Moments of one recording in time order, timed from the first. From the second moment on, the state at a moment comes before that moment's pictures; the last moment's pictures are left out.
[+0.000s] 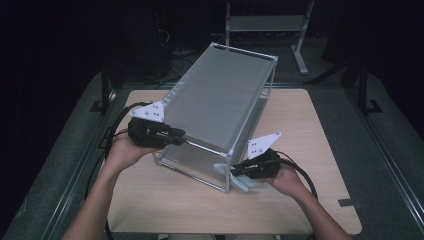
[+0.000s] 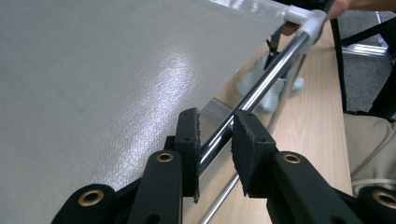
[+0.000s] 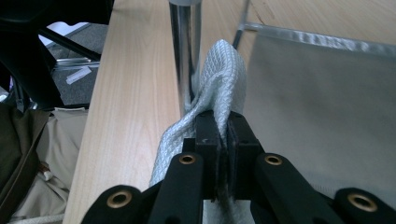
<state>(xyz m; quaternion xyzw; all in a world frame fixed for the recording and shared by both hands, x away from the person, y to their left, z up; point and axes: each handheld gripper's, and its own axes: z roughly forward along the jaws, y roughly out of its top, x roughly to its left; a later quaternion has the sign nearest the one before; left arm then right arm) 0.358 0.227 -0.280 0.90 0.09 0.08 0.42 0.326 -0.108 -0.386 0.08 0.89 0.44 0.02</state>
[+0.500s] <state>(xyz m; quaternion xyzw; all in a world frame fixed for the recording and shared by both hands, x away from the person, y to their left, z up) 0.368 0.238 -0.279 0.89 0.11 0.08 0.43 0.308 -0.080 -0.391 0.06 0.88 0.47 0.03</state>
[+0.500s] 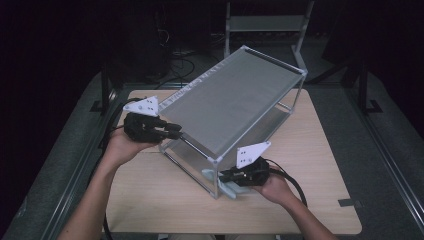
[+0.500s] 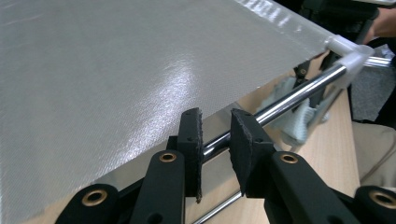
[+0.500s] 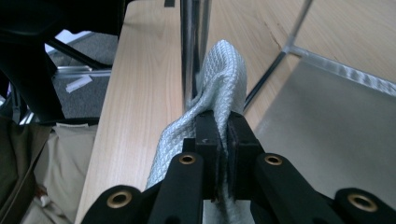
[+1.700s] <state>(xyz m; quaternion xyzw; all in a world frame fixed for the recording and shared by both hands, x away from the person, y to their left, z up) 0.388 0.243 -0.278 0.89 0.12 0.08 0.43 0.312 -0.039 -0.386 0.07 0.89 0.45 0.06</state>
